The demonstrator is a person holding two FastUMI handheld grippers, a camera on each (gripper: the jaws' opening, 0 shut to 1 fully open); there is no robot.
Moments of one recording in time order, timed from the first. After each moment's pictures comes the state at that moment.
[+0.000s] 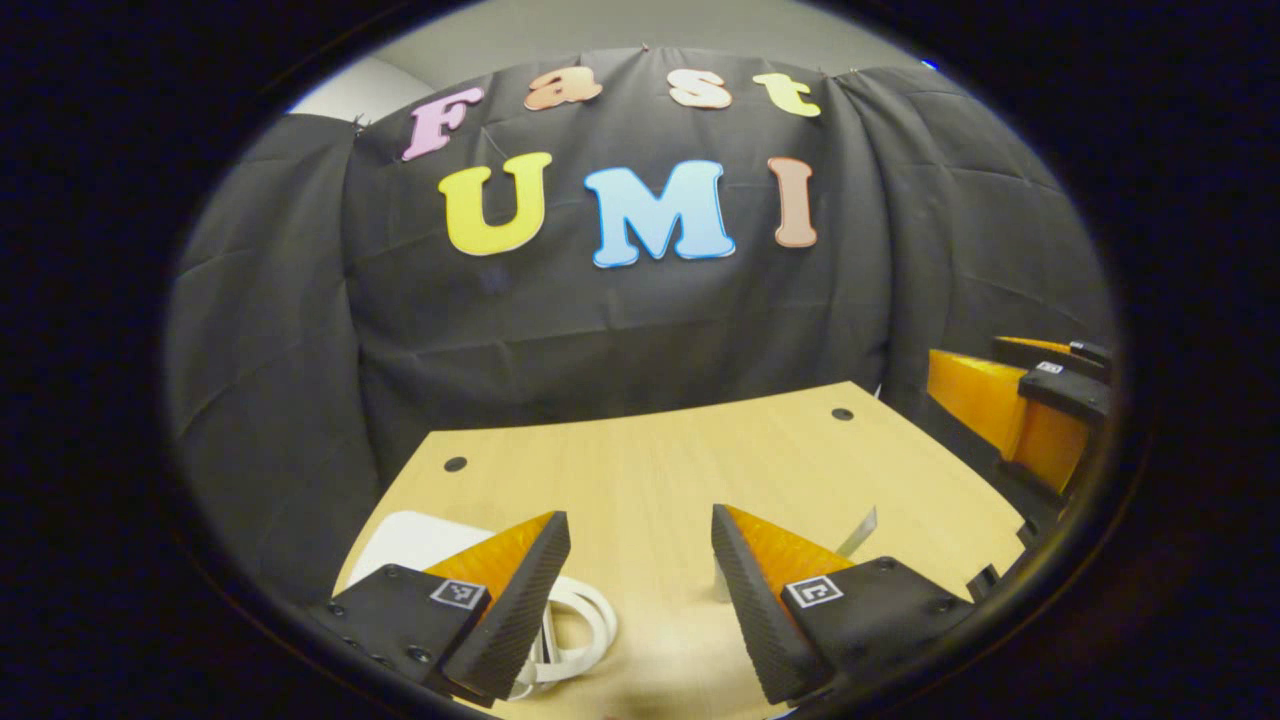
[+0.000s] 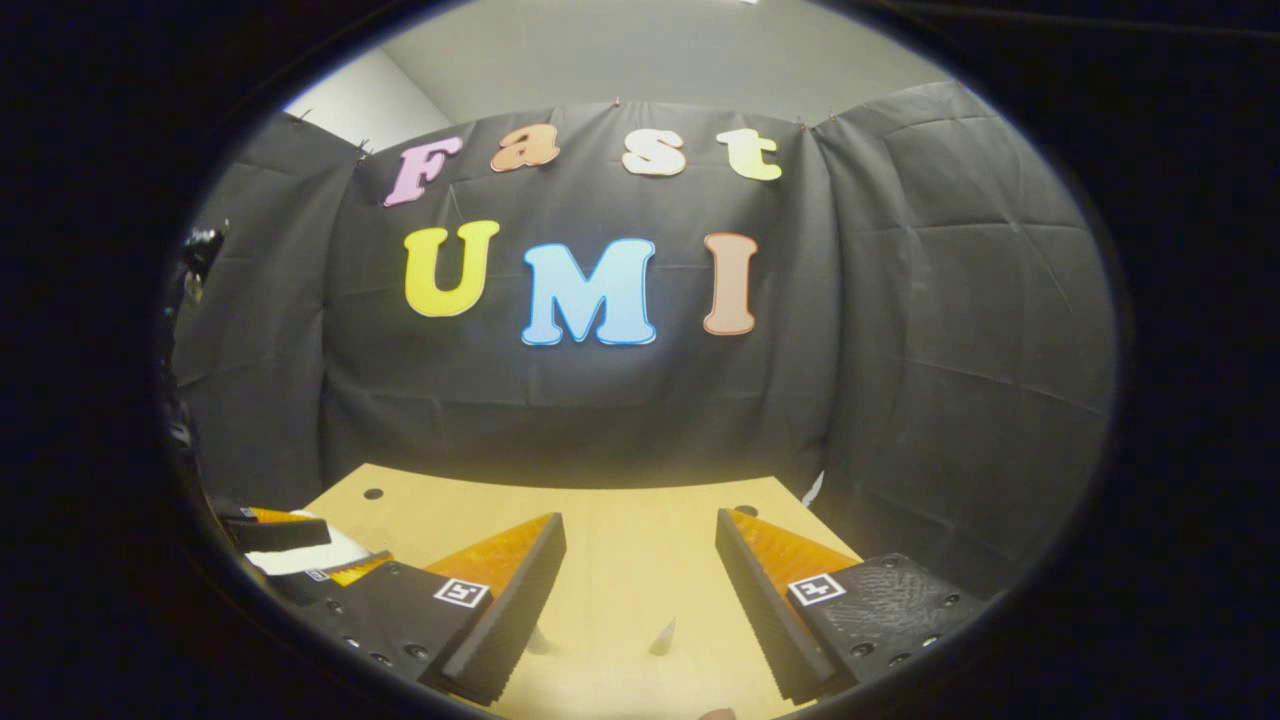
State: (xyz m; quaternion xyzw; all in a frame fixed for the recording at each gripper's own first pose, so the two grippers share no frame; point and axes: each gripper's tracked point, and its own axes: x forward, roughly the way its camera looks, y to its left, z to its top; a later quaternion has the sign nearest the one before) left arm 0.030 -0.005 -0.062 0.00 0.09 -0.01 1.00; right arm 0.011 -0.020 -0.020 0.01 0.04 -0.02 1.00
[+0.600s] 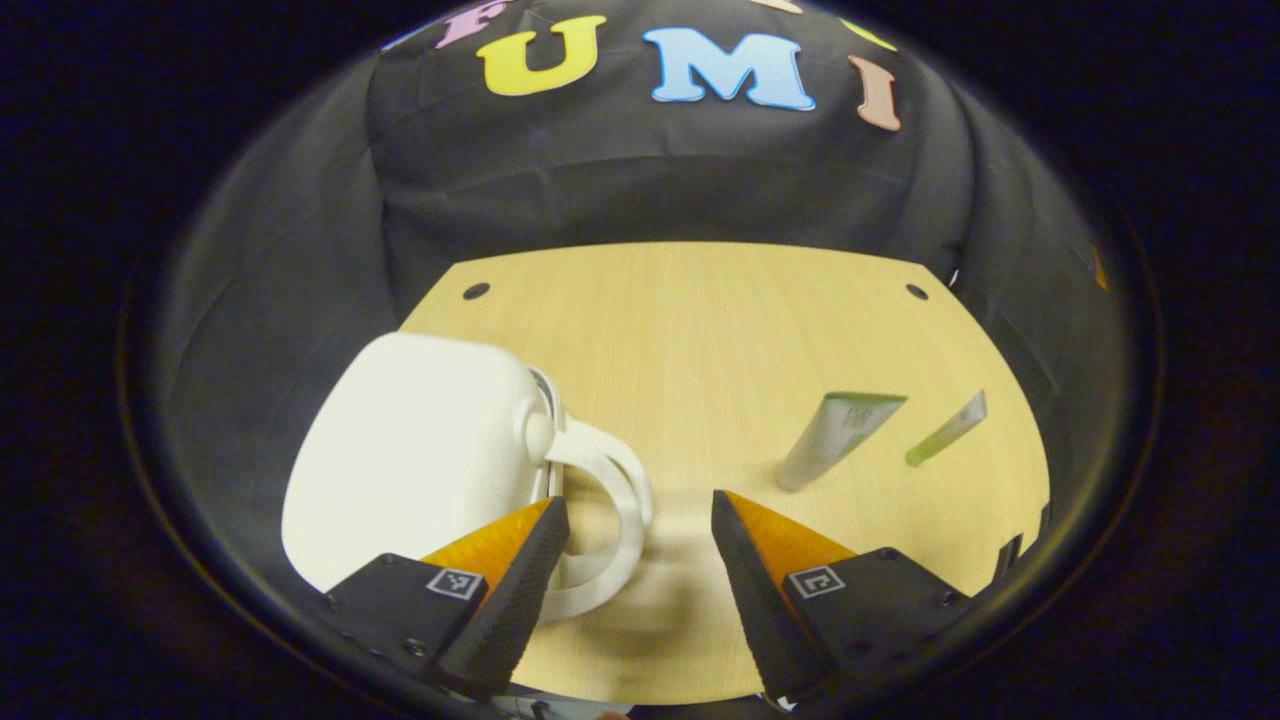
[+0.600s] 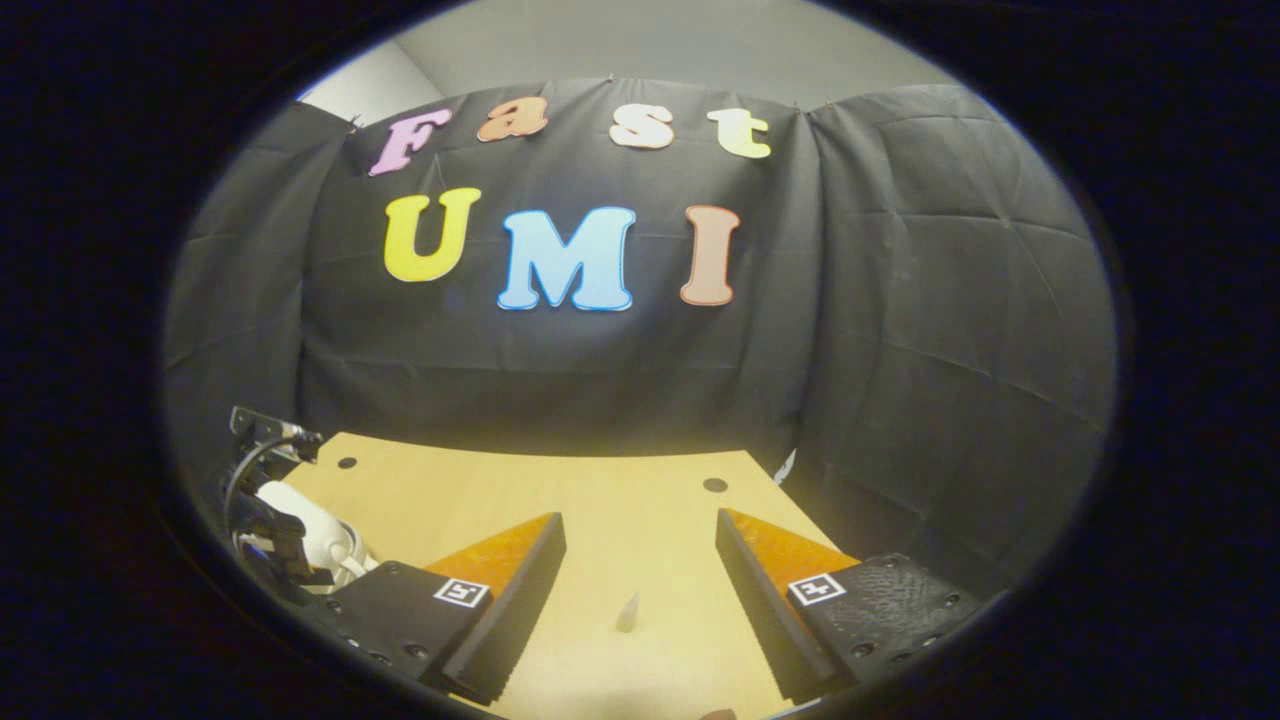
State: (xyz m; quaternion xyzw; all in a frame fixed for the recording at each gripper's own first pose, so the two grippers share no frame) left arm 0.042 0.049 -0.236 -0.06 0.31 0.06 0.95; right arm -0.002 -0.051 -0.048 0.00 0.09 -0.06 0.99
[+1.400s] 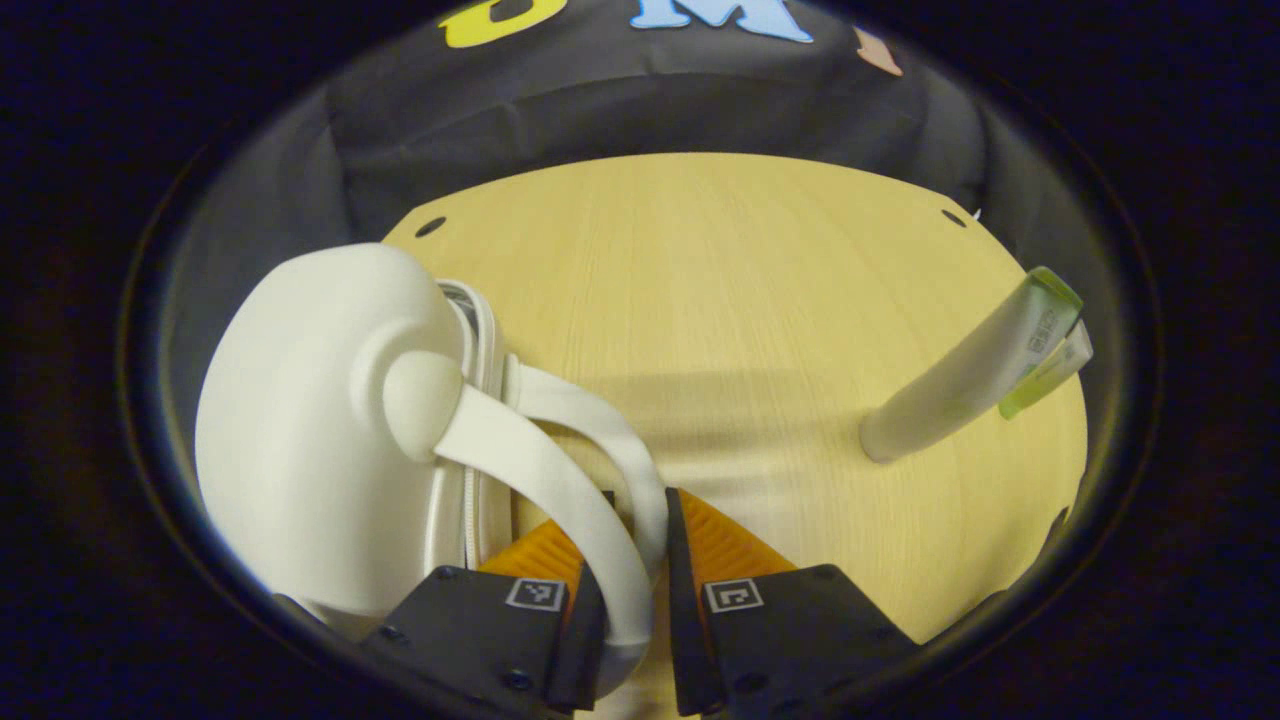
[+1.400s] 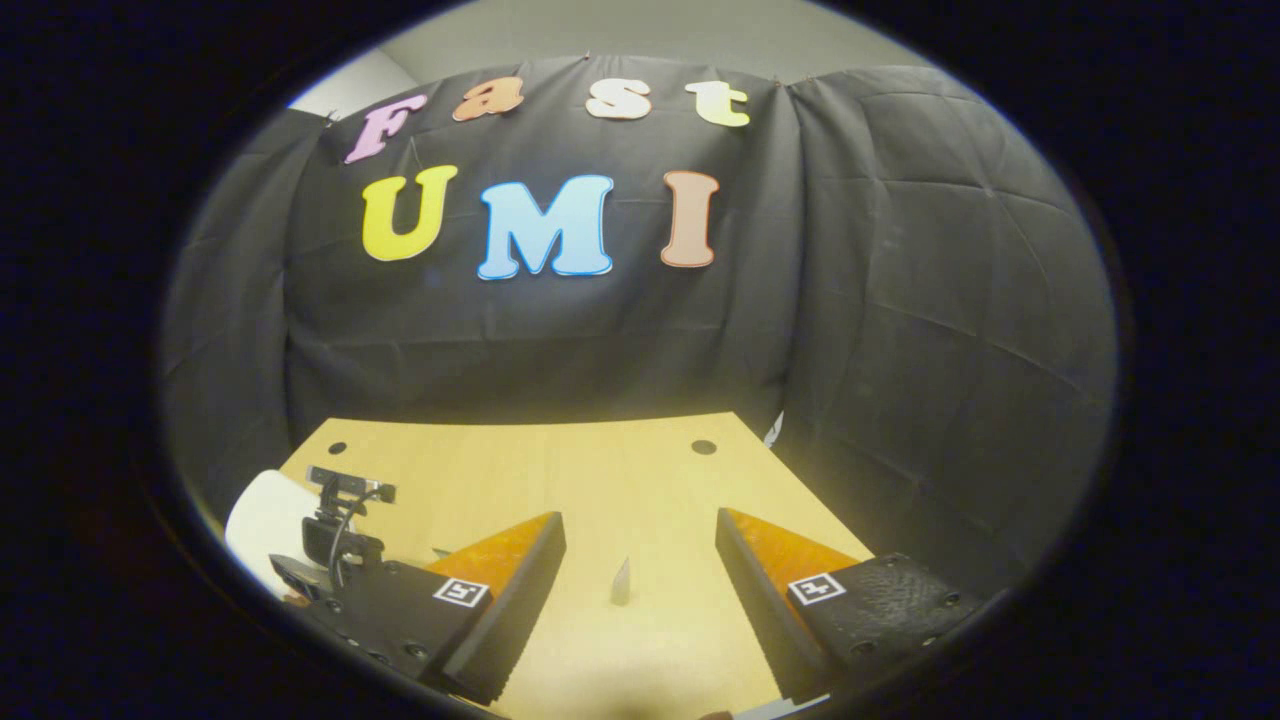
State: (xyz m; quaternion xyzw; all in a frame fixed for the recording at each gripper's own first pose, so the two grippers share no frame) left arm 0.101 0.058 -0.326 -0.03 0.37 0.04 0.93; right arm -0.011 -0.049 -0.077 0.01 0.13 -0.06 0.99
